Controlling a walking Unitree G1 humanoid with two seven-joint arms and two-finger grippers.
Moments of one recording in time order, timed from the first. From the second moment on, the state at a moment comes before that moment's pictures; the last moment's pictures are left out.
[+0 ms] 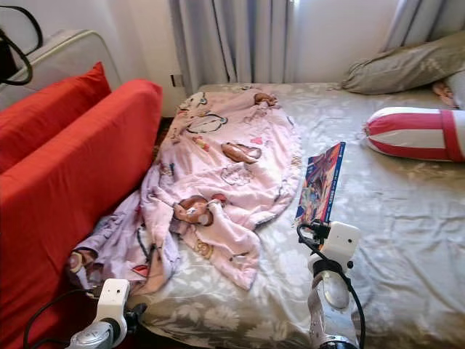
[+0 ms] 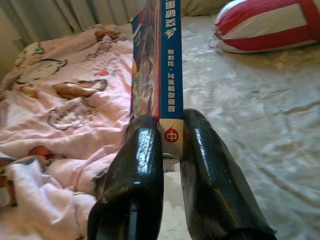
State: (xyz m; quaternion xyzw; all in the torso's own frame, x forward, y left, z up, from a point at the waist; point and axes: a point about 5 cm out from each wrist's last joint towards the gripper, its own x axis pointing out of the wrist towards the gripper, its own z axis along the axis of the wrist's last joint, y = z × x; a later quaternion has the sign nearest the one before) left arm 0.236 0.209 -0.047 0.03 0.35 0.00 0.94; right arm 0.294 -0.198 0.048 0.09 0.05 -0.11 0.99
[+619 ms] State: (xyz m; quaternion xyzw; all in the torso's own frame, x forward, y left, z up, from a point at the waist) left arm 0.226 0.212 -0.052 0.03 0.36 0.01 0.93; right arm 0.295 -0.195 0.044 0.08 0.07 -0.11 0.99
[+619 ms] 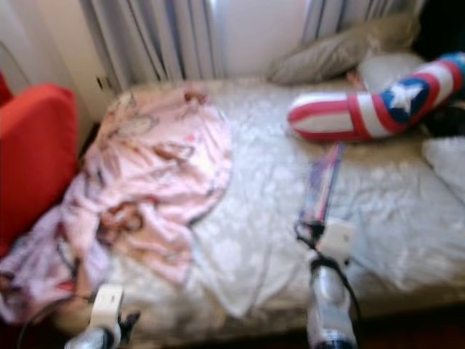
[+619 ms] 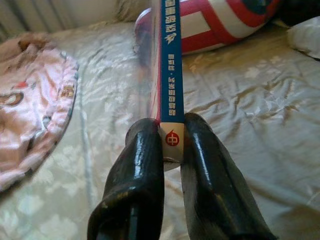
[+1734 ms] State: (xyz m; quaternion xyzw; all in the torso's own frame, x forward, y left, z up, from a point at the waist) left arm 0.221 0.207 -0.057 0.02 0.36 0.00 0.93; right arm 0.294 -0.197 0.047 0.06 0.06 -0.09 0.99
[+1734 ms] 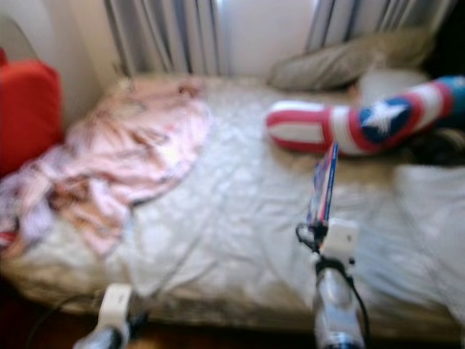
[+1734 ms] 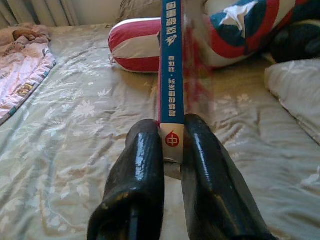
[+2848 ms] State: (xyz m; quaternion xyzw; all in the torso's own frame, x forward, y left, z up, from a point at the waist) left arm 0.219 0.206 -0.058 0.02 0.36 0.00 0.93; right arm 0.294 -0.197 0.047 0.07 0.07 -0.10 0.99
